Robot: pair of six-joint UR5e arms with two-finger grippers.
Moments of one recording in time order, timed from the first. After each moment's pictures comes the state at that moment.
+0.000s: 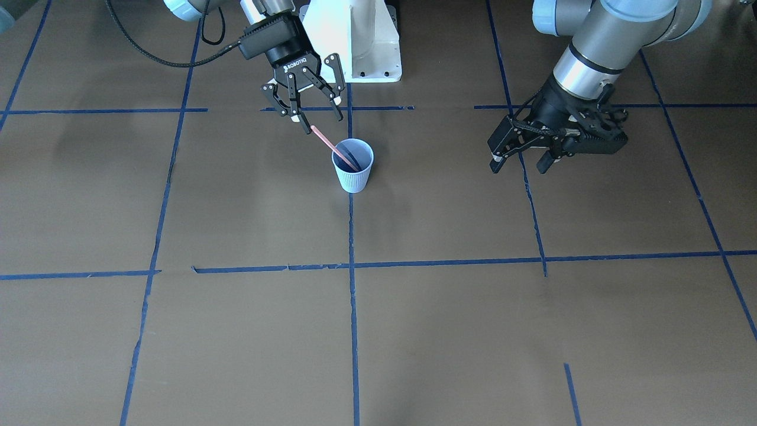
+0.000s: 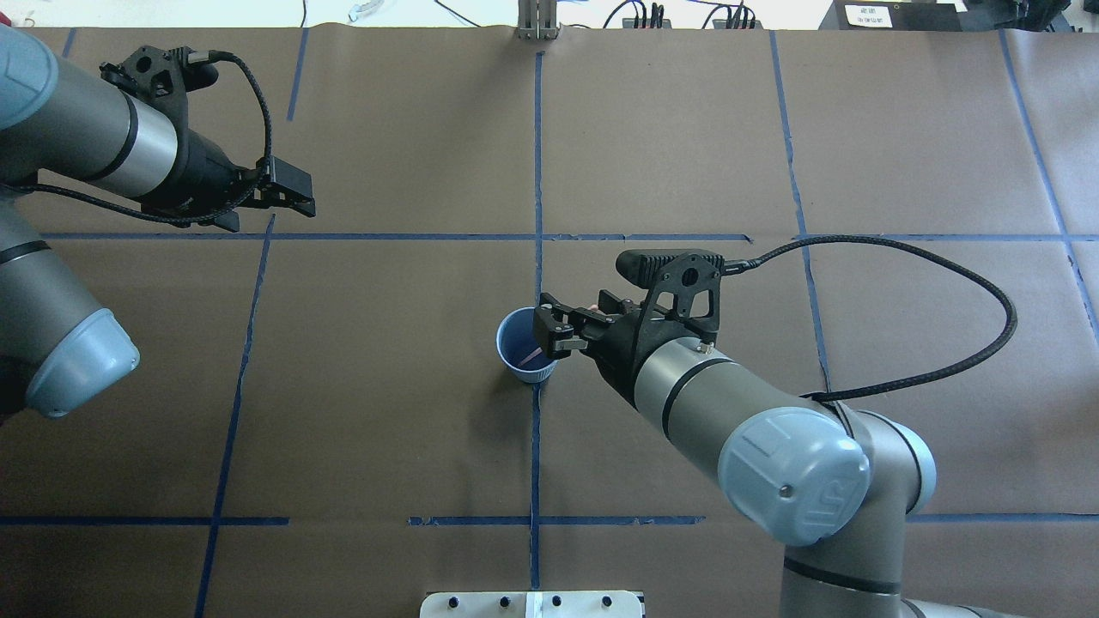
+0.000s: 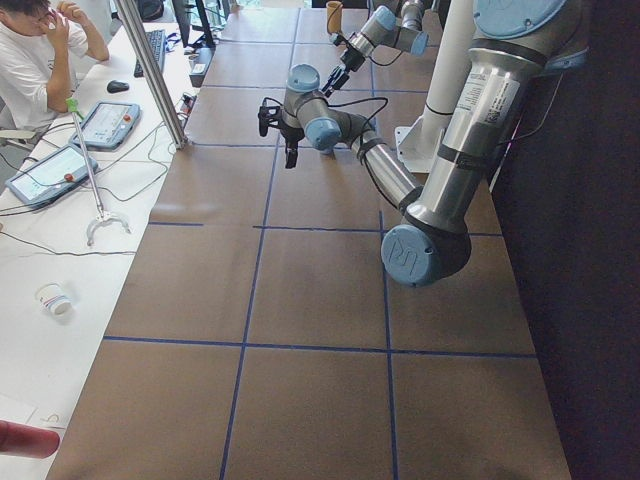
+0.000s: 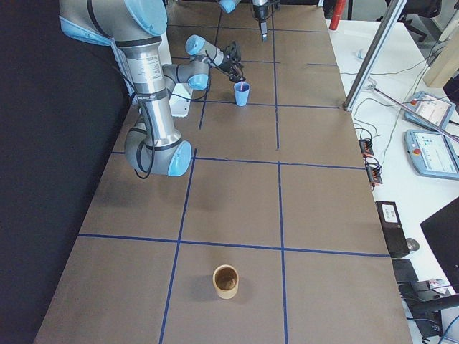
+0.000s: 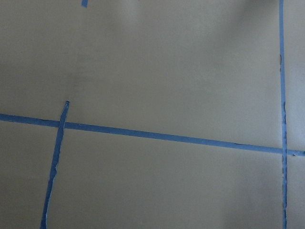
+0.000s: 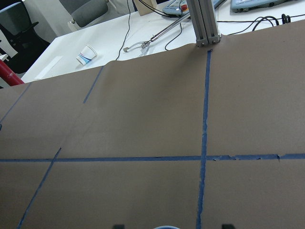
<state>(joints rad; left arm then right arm) -0.88 -1.91 -1.96 -1.75 -2.06 -1.14 0.29 -1.17 2.06 -1.12 1.17 1.24</state>
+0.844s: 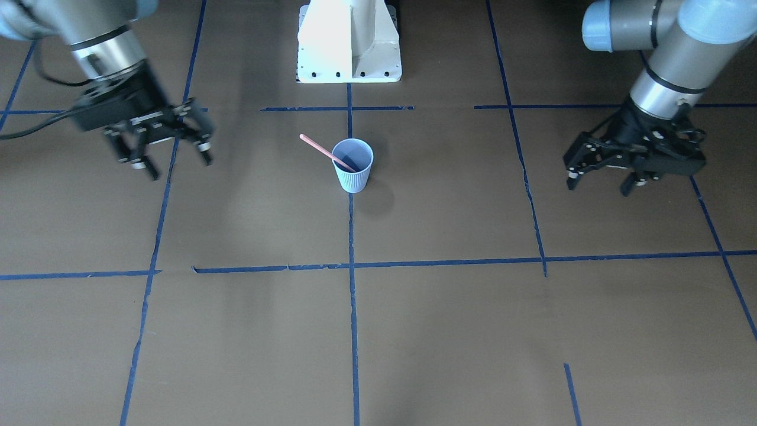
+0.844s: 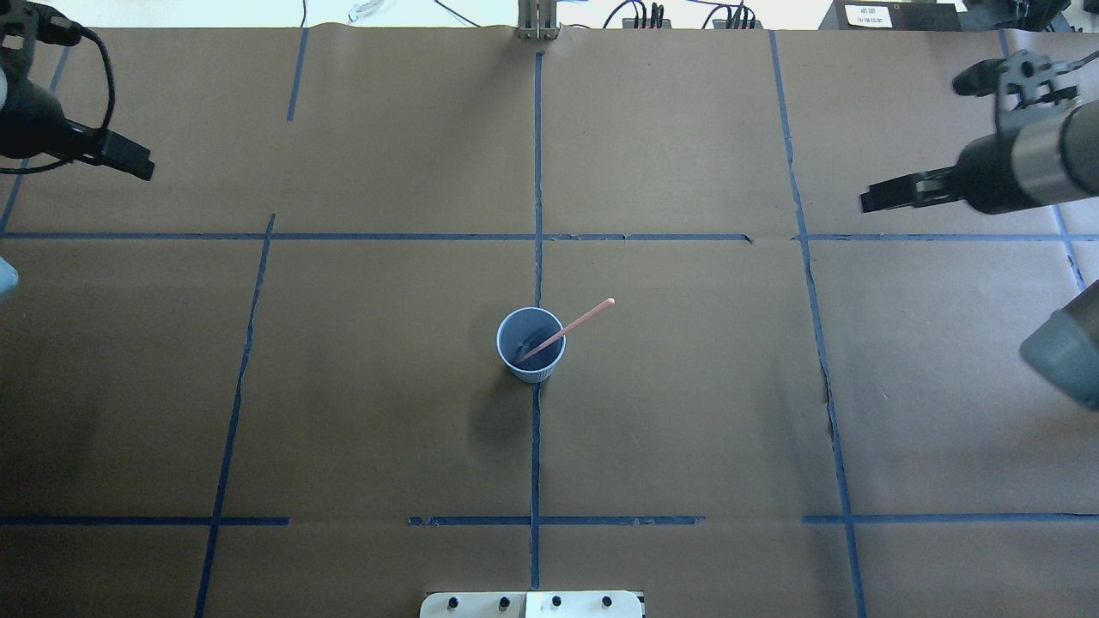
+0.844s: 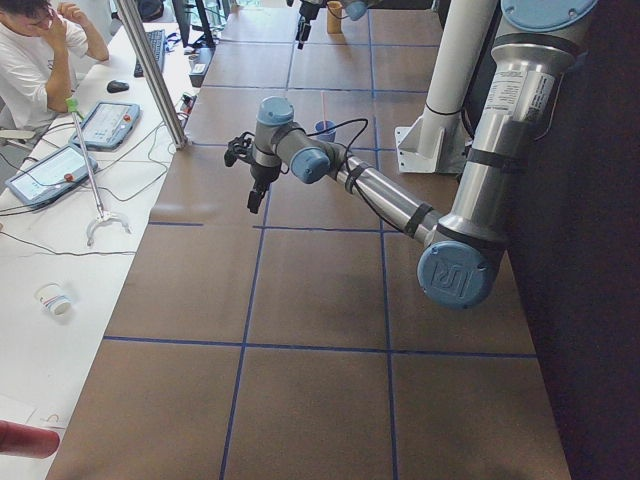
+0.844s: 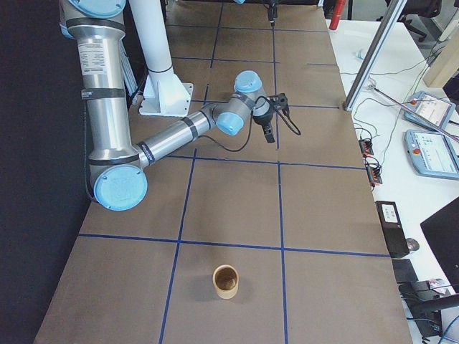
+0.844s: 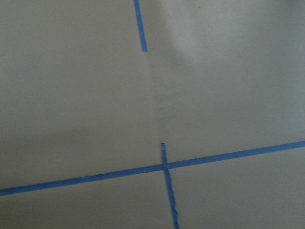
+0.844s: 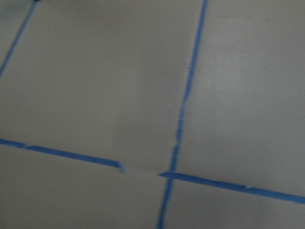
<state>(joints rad) -1.13 -1.80 -1.84 -1.74 -2.10 -0.49 1.08 -1.49 1.88 -1.11 2.13 0.69</state>
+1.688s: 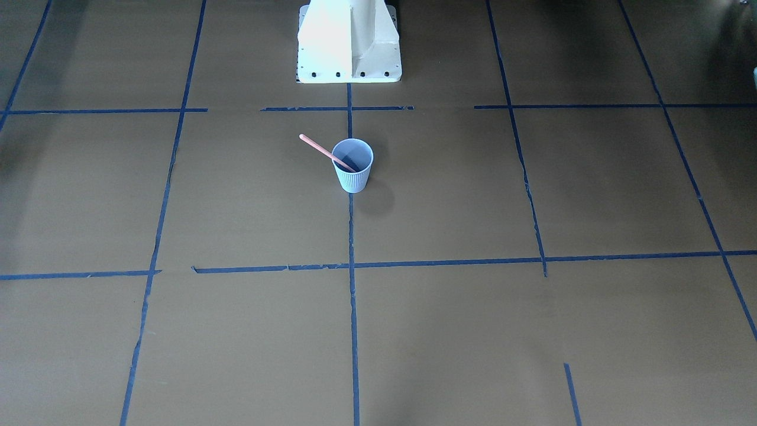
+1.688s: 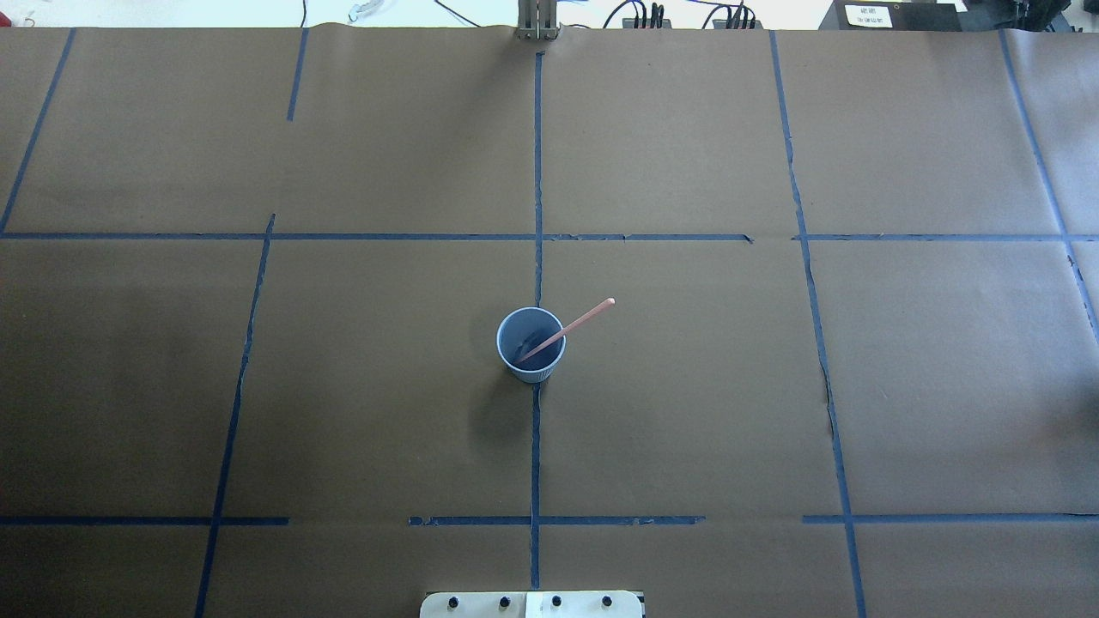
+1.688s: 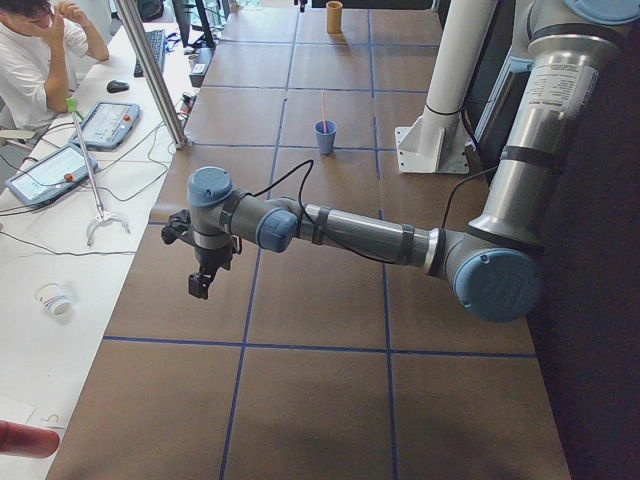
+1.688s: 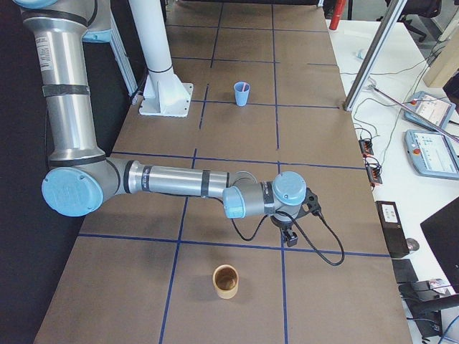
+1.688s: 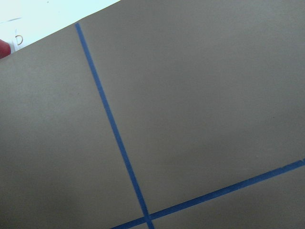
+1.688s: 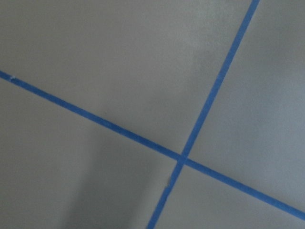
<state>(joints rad) -1.48 -1.81 -1.48 -1.73 -2.26 0.07 1.55 -1.47 1.42 -1.42 2.40 -0.36</state>
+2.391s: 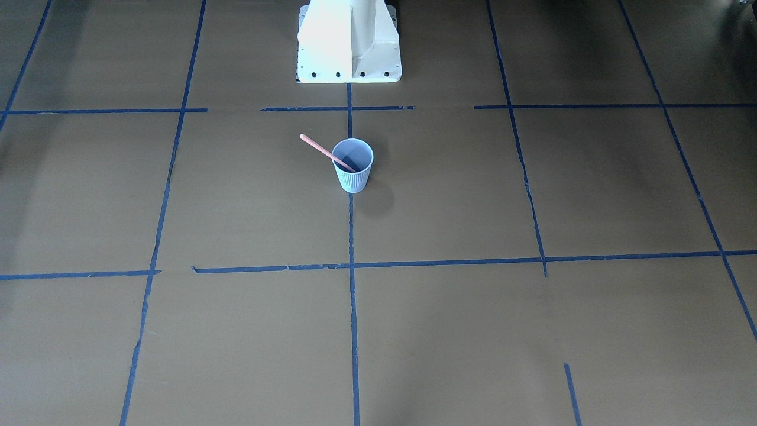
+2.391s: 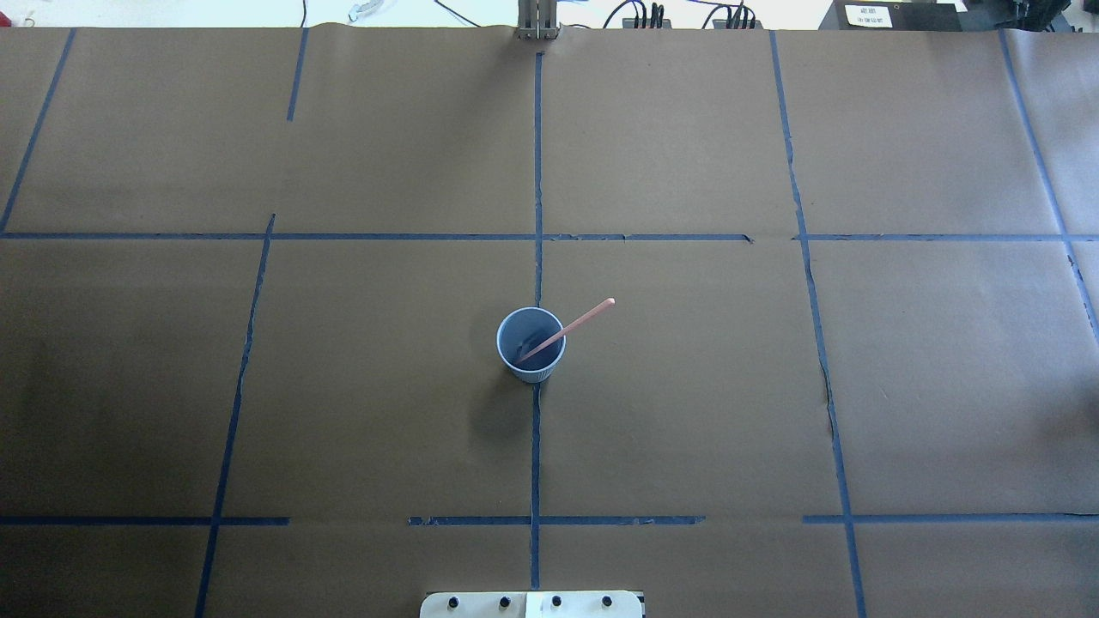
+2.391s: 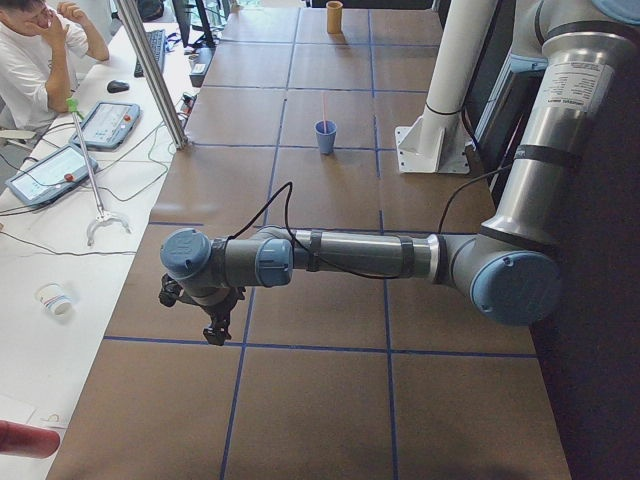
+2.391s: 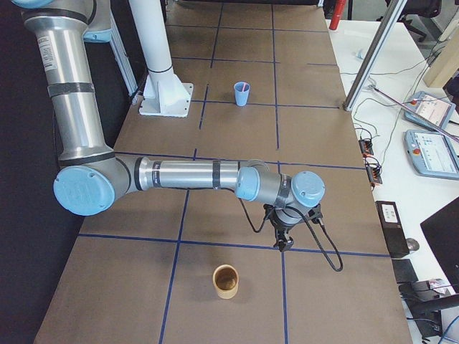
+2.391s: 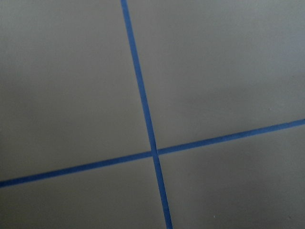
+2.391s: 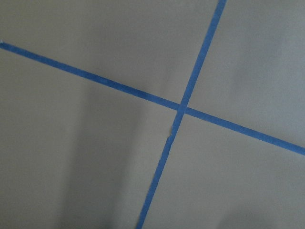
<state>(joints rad) -1.60 -1.82 -1.38 -1.46 -2.44 0.22 1.56 -1.39 1.45 -1.79 2.37 -0.42</state>
